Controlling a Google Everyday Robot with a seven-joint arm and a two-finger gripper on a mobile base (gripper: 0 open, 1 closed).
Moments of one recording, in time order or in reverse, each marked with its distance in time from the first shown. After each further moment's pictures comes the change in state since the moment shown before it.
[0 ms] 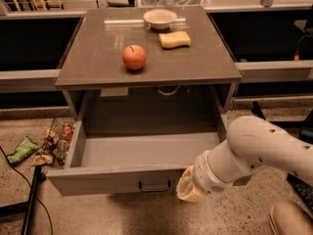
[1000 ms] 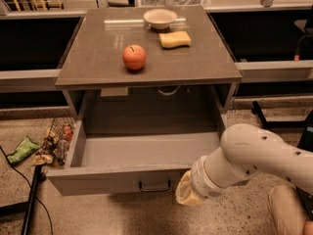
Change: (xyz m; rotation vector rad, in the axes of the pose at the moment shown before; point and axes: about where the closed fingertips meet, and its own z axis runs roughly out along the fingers) arm 0.010 0.004 0.018 0.005 0.035 -0.015
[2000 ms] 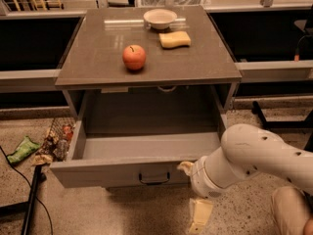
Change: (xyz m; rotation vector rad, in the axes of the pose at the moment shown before) arm 0.000 0.000 0.000 0.000 0.000 0.000
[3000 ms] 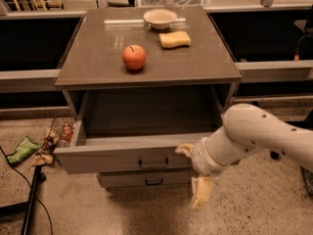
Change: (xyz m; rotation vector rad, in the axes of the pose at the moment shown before) arm 0.001 -0.050 -0.013 0.016 -0.035 -0.098
